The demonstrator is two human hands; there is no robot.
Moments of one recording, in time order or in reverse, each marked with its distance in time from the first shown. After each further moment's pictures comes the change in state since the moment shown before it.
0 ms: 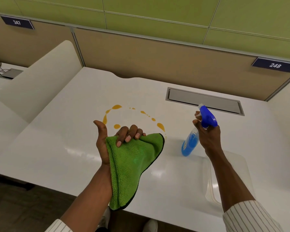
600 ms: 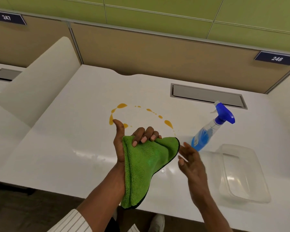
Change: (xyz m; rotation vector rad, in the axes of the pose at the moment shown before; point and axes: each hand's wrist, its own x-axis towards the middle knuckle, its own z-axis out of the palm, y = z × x) left_hand 0.007 0.021 -0.022 -0.061 -0.052 -0.176; right_hand -0.180 -0.004 0.075 0.216 -0.150 0.091
